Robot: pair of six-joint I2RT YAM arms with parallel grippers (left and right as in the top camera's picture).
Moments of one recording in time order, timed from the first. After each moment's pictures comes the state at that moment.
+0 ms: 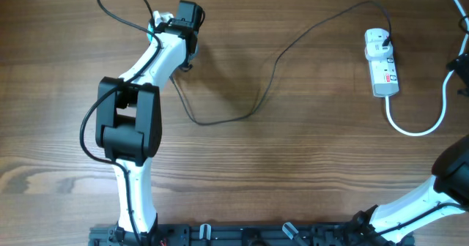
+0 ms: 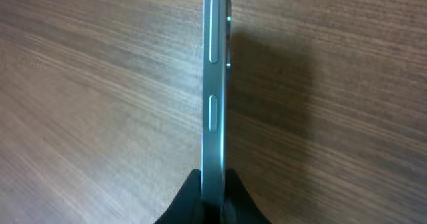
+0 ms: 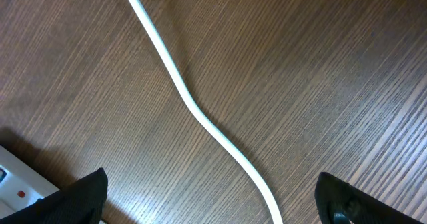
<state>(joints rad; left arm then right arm) -0.24 2.22 1.68 -0.72 -0.59 -0.51 -0.68 1.96 1.58 -0.74 0.04 0.32</state>
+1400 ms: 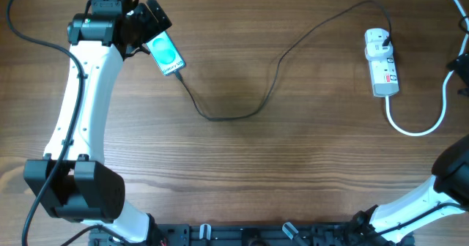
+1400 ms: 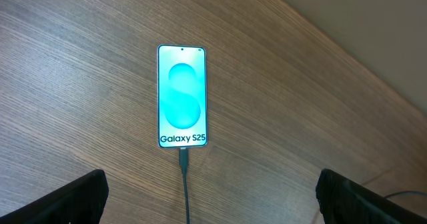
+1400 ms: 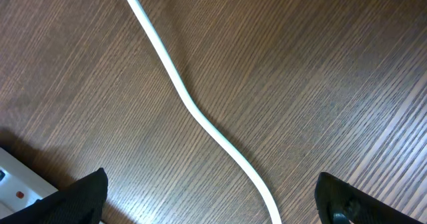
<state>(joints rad) -0.05 1.76 1.70 -0.90 -0.03 -0.61 -0.68 1.96 1.58 -0.74 0.04 0.32</state>
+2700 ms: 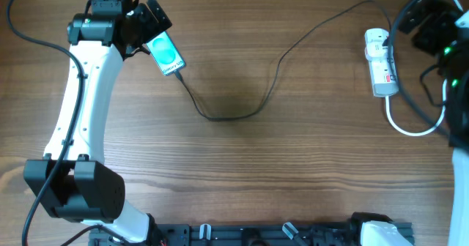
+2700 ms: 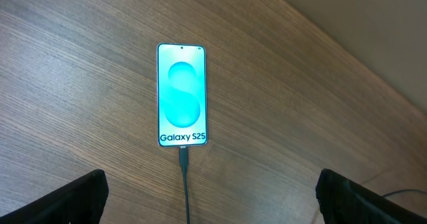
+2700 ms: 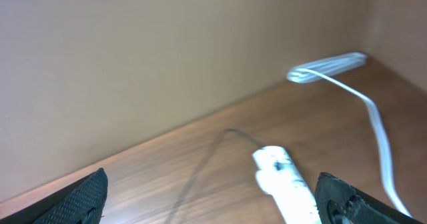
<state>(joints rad) -0.05 1.76 1.70 -0.91 -0.02 -0.61 -0.09 1.21 1.59 -0.76 0.05 0.32</state>
